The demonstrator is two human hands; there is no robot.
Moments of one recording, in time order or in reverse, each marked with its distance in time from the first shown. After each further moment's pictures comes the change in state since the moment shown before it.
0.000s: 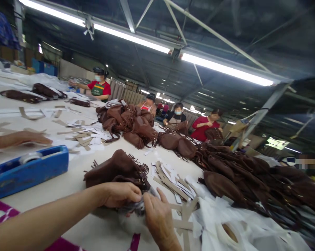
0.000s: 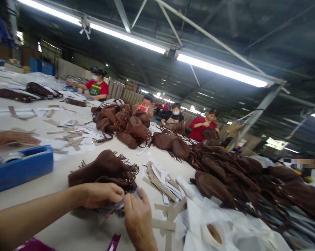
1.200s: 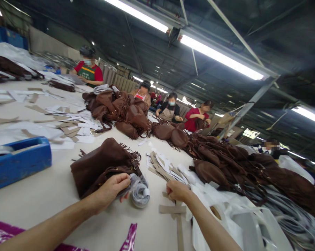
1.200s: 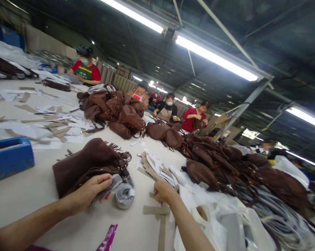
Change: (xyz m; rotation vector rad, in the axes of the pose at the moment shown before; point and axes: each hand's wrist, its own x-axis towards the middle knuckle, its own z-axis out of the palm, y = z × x) left_hand 0.002 -0.033 -0.004 0.024 0.373 0.380; right_hand -0.019 0.141 -0.004 0.009 -1.338 0.508
